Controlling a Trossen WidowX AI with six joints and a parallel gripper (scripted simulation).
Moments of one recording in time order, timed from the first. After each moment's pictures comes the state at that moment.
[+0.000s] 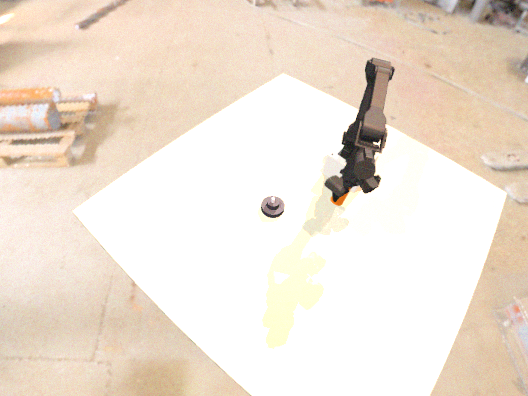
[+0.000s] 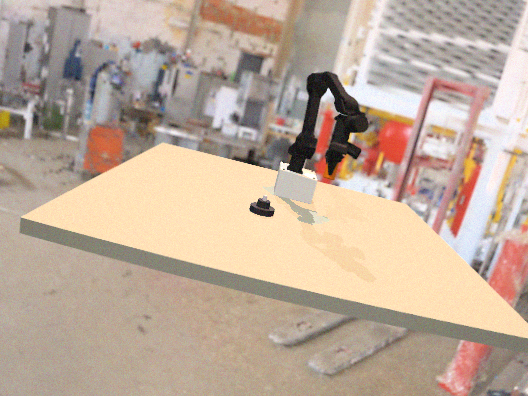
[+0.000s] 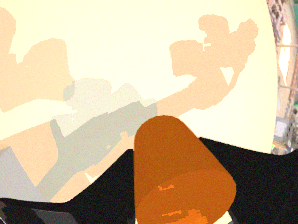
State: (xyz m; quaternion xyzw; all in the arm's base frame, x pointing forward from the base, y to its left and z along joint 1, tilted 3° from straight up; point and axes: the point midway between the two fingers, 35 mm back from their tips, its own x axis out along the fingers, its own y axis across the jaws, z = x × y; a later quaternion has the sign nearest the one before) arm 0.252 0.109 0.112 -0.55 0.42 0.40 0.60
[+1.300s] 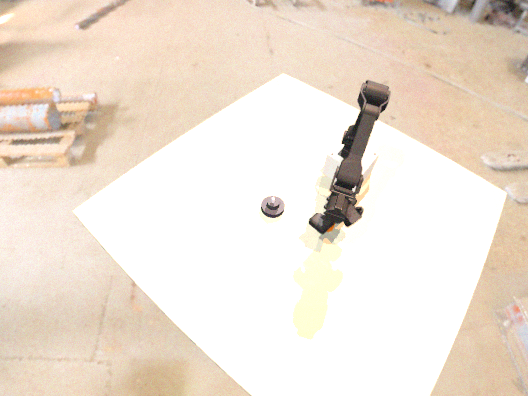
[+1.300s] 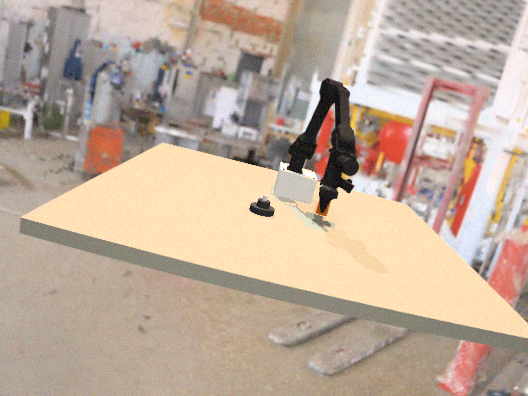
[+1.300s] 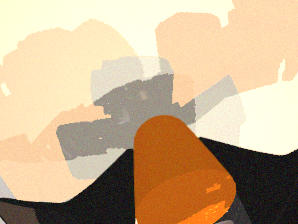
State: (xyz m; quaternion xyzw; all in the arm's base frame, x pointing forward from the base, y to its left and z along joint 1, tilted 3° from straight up) arm 0.287 0.122 -0.008 -0.49 0.48 0.48 0.55
